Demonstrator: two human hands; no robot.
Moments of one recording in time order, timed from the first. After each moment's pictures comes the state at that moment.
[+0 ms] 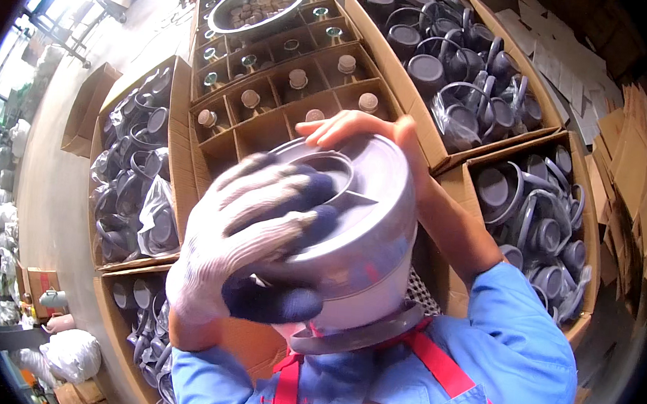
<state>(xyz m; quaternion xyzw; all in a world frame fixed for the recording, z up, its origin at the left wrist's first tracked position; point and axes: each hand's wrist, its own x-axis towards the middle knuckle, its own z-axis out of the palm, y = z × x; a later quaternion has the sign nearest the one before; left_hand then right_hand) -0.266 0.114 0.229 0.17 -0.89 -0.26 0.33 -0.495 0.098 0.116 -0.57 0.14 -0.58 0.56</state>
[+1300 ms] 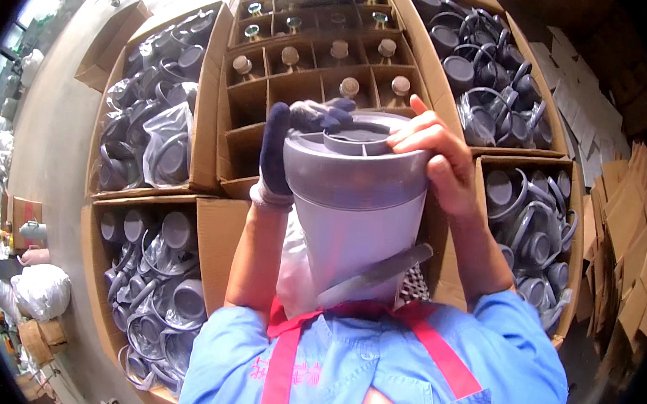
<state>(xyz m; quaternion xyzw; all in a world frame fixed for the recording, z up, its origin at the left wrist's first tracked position) -0.277 0.087 0.082 -0.02 -0.41 -0.75 0.52 -0.491 0.155 0.137 -0.74 0.29 -0.54 0.29</state>
